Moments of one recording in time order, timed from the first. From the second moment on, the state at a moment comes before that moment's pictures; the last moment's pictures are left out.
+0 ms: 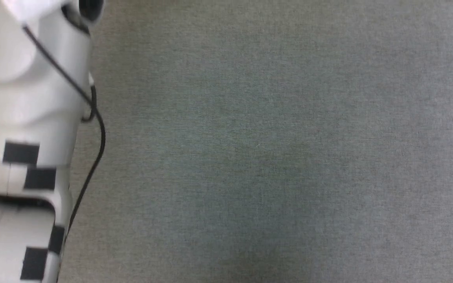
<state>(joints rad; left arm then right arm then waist) -1.26 0.21 -0.31 0.49 -0.43 -0.10 -0.02 -1.35 -0.24 0.17 0.65 0.13 0.13 0.06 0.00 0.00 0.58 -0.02</state>
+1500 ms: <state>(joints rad) 0.10 0.39 -0.40 -0.25 -0.67 0.13 0.31 0.16 -0.18 -0.10 -0.29 0.44 0.13 0.66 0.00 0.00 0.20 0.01</state>
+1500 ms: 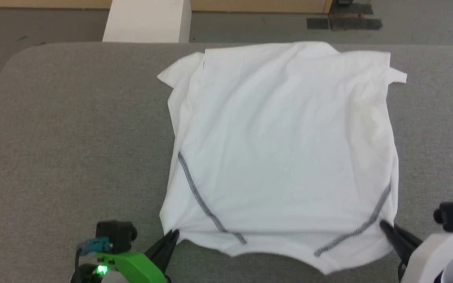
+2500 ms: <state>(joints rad) 0.34 0.41 -0.42 -0.29 -0.75 0.17 0.30 0.42 -0.08 -0.14 -0.37 0.42 0.13 0.77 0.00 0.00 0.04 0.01</state>
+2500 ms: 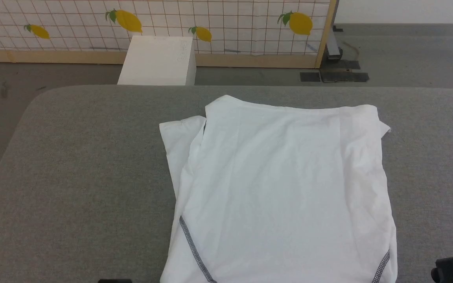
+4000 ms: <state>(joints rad) 0.22 0.17 -0.24 -0.15 -0.49 0.25 -0.25 0.26 -0.05 -0.21 -0.24 0.22 0.13 -0.08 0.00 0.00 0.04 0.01</state>
